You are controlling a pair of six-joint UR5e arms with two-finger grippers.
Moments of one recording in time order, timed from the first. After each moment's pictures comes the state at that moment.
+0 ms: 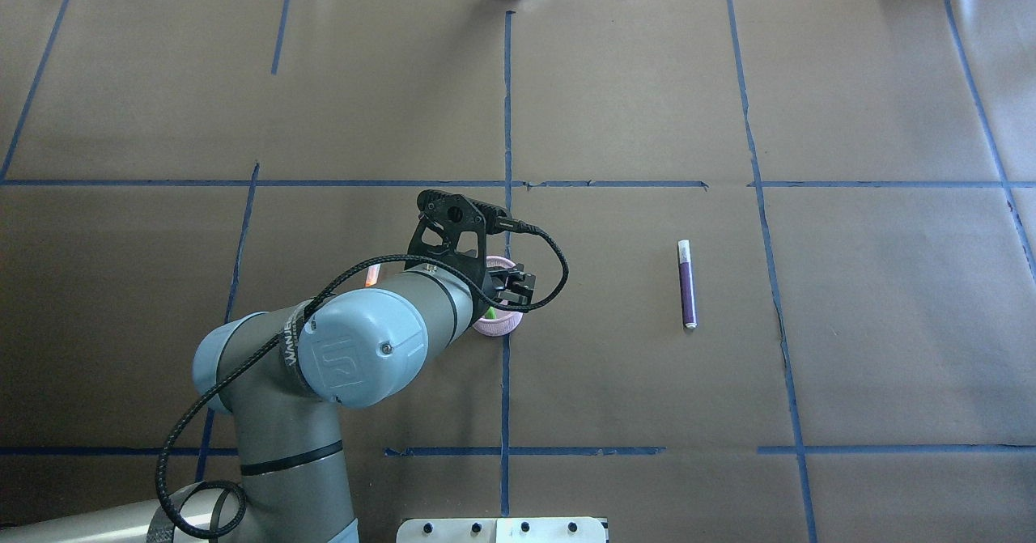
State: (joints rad) left arm -0.31 -2.20 -1.85 -1.85 -1.33 -1.04; right arm 1.42 -1.69 1.85 -1.65 2.32 -0.06
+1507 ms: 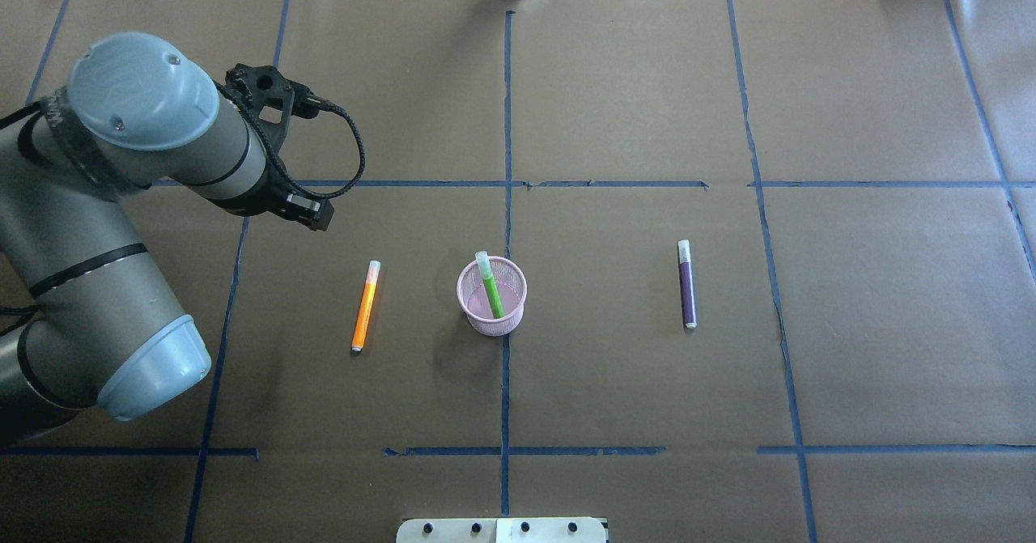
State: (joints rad) left arm -0.71 -2.03 -2.00 -1.37 -1.87 -0.73; right arm 1.39 -1.71 1.47 -1.36 2.32 -0.03
